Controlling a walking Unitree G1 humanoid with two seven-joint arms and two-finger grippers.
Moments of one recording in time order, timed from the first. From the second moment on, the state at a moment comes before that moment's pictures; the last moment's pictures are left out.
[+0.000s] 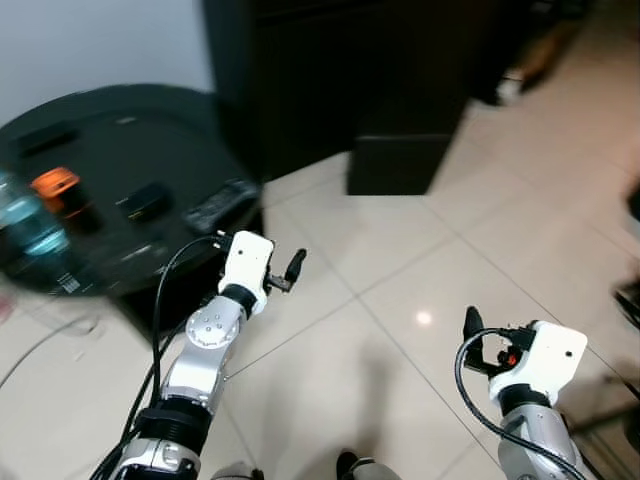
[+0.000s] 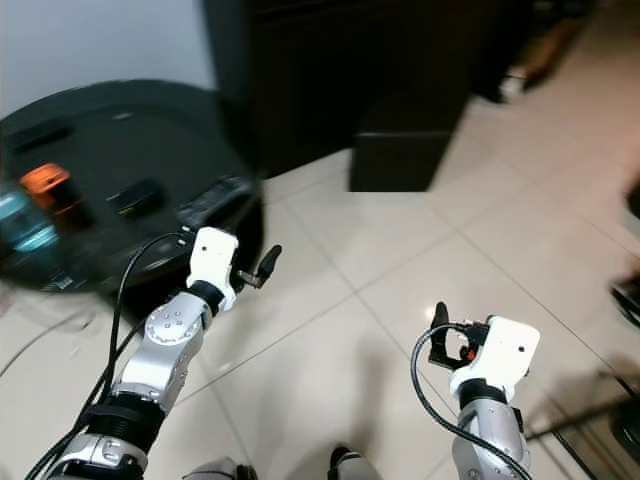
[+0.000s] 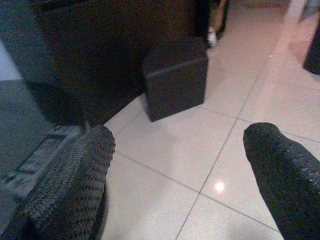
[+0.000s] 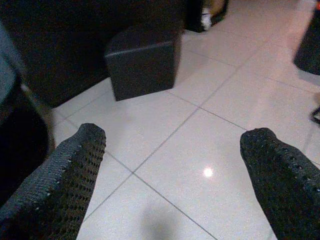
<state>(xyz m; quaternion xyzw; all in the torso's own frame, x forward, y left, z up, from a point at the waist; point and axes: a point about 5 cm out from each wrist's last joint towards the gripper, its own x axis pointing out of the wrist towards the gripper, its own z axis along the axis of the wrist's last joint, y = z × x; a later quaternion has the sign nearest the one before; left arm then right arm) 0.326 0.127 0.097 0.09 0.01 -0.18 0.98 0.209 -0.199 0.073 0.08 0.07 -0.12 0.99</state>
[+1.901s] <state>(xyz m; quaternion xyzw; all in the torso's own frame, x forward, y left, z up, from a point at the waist) 0.329 0.117 0.099 0.08 0.01 -0.19 0.98 0.211 -0.202 0.083 0.07 0.06 -0.13 0.99</state>
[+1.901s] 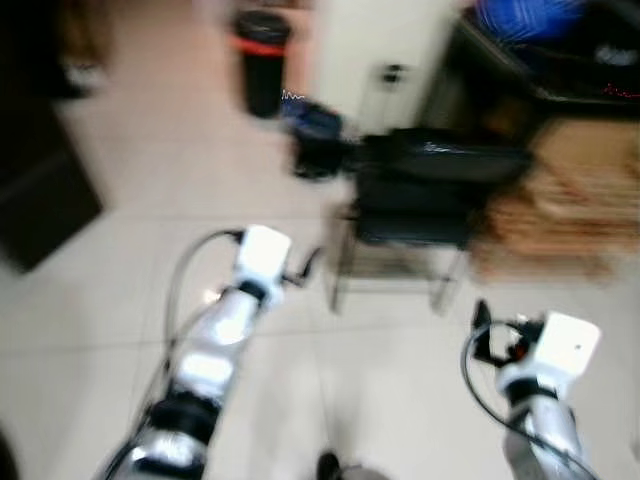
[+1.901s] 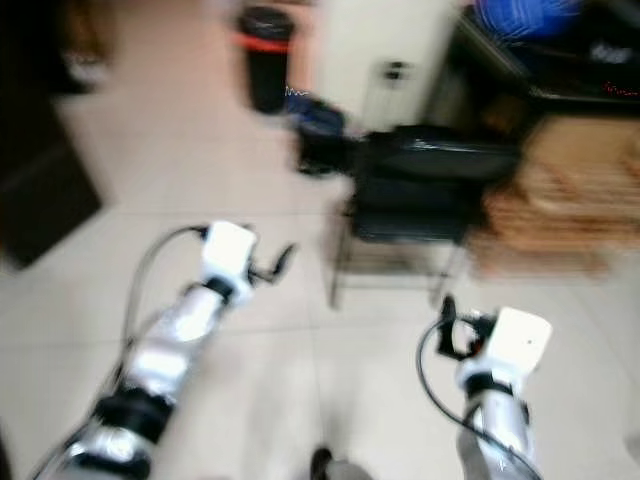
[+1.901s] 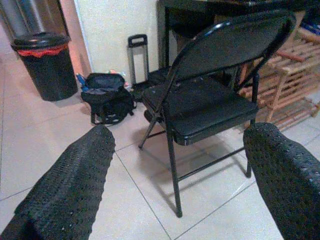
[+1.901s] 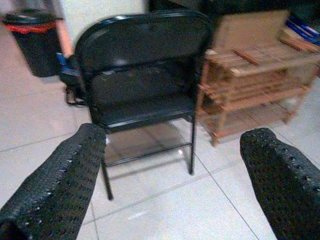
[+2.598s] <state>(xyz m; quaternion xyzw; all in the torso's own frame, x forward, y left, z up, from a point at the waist) 0.332 0.104 0.099 0.07 0.02 -0.20 0.98 0.216 -0.206 0.085 0.06 0.05 -0.14 0.99</state>
